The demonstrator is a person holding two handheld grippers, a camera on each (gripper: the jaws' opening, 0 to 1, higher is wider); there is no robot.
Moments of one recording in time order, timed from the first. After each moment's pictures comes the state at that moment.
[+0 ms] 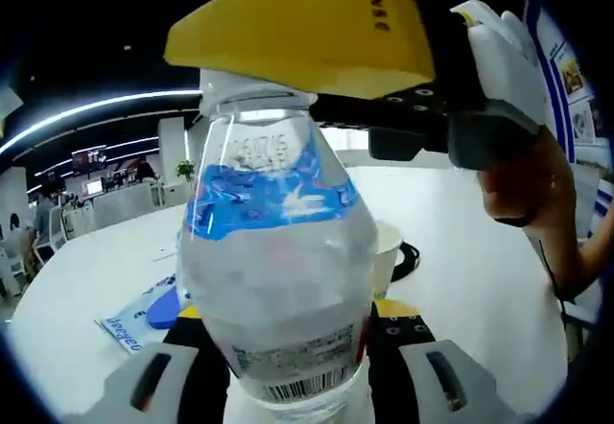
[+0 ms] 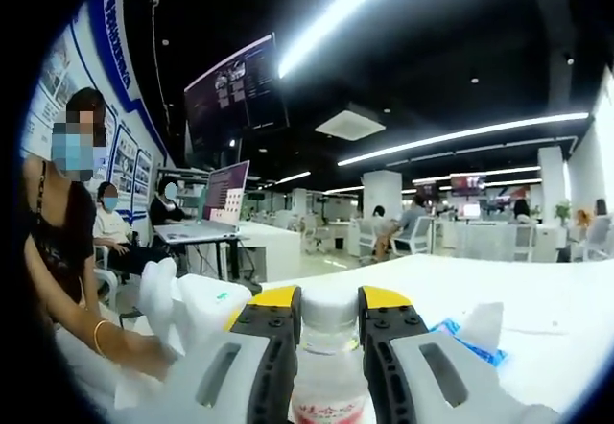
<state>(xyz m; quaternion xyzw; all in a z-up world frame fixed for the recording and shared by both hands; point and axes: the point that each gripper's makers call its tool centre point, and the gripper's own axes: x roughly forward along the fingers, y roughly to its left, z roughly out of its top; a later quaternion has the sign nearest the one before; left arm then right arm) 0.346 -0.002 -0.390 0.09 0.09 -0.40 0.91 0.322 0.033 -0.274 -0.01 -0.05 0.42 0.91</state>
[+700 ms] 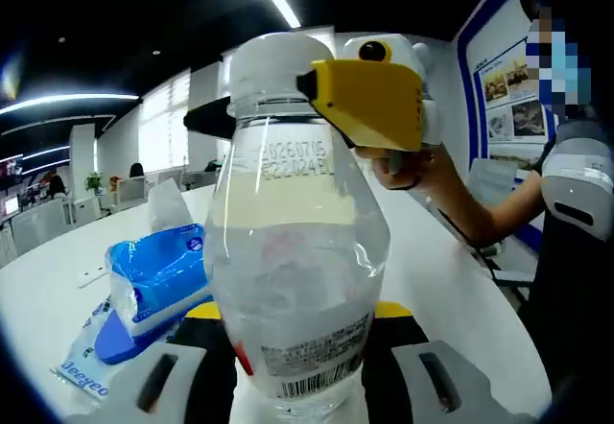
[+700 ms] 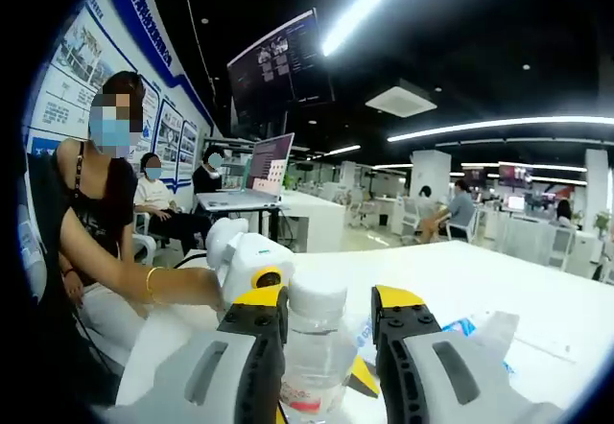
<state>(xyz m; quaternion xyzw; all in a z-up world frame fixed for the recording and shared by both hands) 0.309 -0.015 -0.391 0.11 0.09 -0.64 0.75 0.308 0.040 -0.286 -0.06 -0.01 0.53 0.85</state>
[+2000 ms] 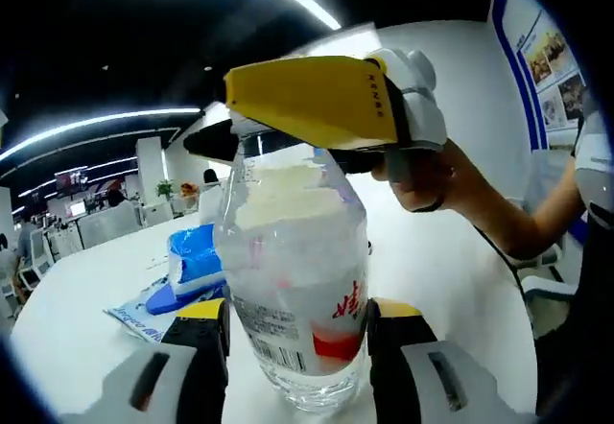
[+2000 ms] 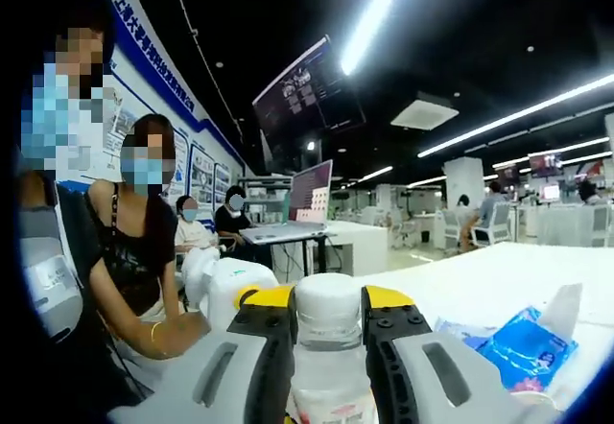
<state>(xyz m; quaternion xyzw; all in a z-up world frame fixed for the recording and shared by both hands) 0.286 0.024 -0.384 0.09 0.05 -0.44 0.89 0.265 0.062 -0.284 0.02 -0.03 0.58 0.81</state>
